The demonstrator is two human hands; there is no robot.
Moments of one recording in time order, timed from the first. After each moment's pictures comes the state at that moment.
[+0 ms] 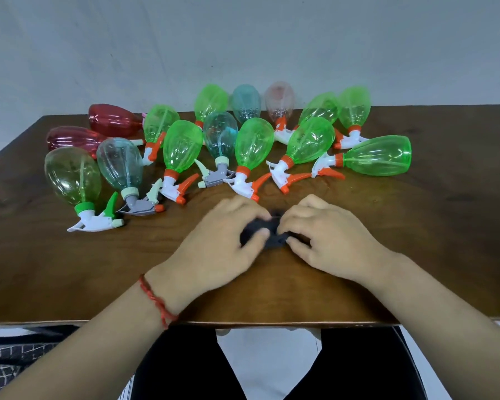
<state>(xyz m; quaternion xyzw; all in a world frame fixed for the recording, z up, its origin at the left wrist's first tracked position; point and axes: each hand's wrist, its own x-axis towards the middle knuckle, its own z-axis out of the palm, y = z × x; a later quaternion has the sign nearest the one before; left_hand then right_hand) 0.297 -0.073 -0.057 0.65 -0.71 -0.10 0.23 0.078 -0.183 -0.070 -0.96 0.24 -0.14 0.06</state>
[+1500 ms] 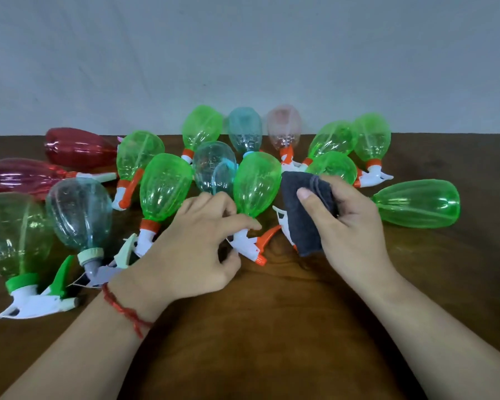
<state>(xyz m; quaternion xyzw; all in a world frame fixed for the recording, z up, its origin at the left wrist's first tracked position) 0.385 -0.179 -0.066 0.61 -0.77 0.00 0.20 0.153 -0.271 -0.065 -0.70 0.36 -0.49 0.37</state>
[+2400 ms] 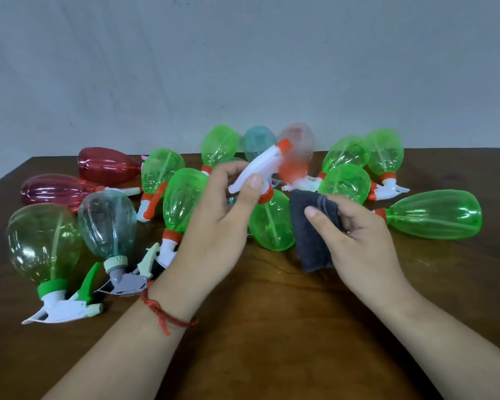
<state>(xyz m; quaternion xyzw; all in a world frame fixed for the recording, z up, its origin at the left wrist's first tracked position) 0.354 -0.185 -0.037 0.57 -0.54 -0.21 0.59 0.160 -0.260 -0.071 -0.67 0.36 -0.49 0.43</state>
